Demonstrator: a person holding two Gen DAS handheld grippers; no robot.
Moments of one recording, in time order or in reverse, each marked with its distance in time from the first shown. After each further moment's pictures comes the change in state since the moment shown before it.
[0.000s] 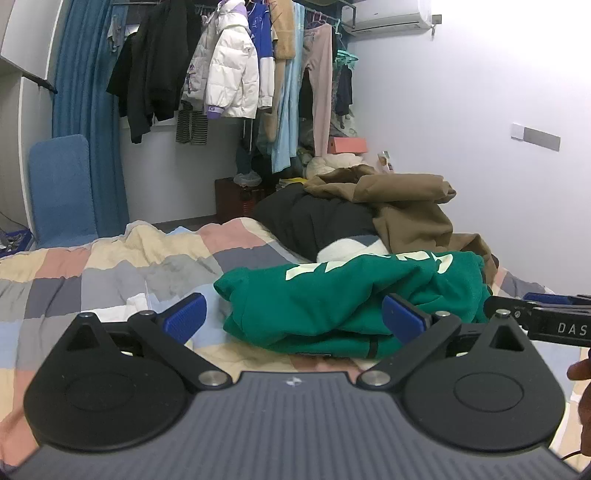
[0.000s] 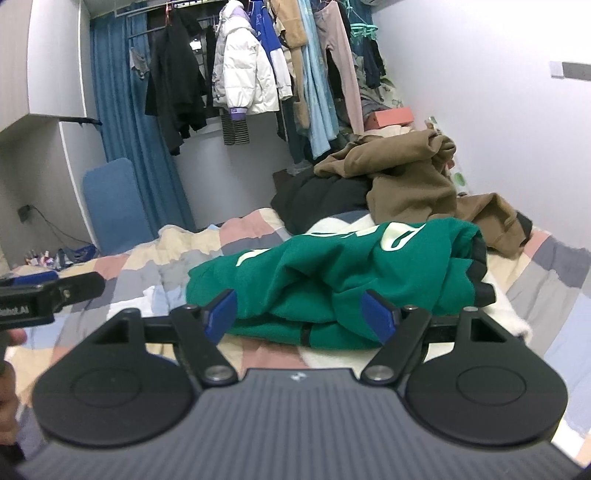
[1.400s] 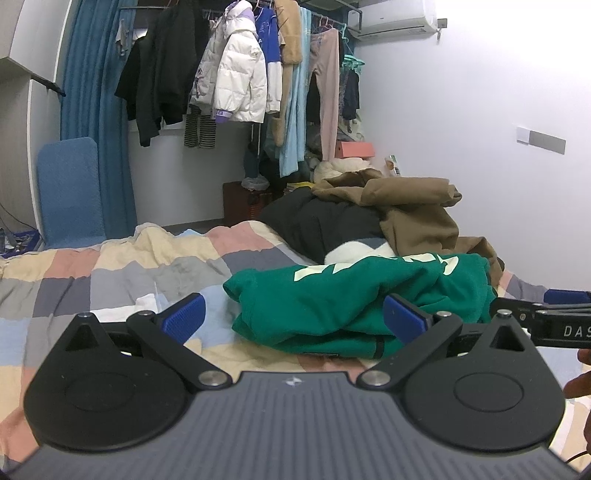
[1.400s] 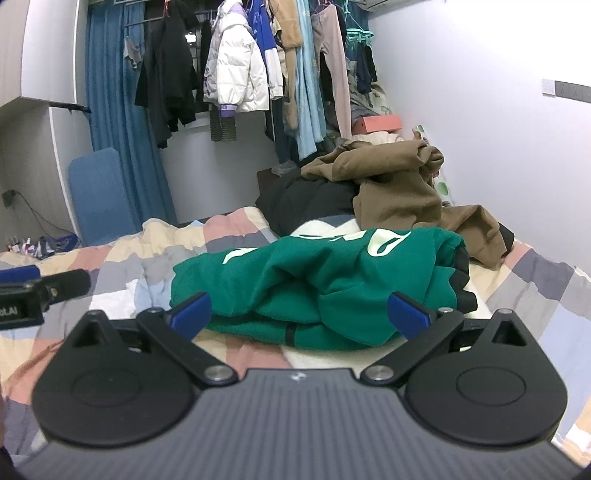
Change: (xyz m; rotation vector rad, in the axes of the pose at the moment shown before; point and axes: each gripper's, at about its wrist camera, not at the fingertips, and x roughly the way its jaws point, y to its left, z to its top) left arm -0.009 -0.002 -0.005 -0.005 -0.016 0.029; right arm 0.002 0.007 0.004 -0.045 0.003 -0.058
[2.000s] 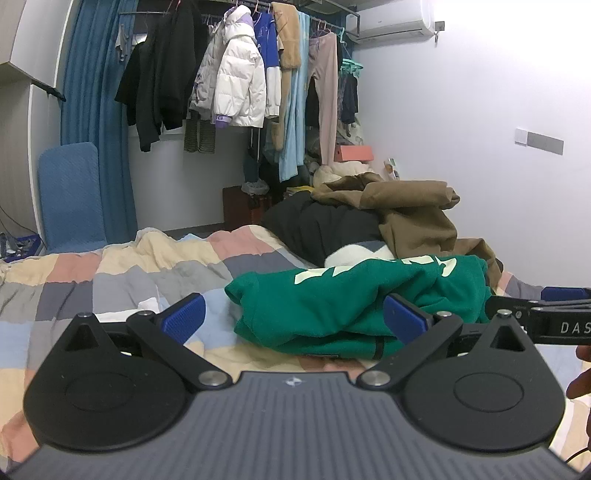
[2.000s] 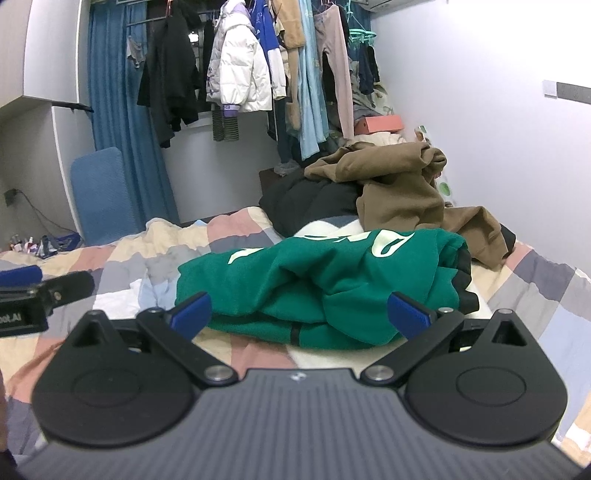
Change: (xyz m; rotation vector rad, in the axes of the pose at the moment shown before) left arm -0.009 0.001 -0.001 0.008 -0.017 0.001; right arm -0.005 0.005 0.003 -0.007 0.002 0.009
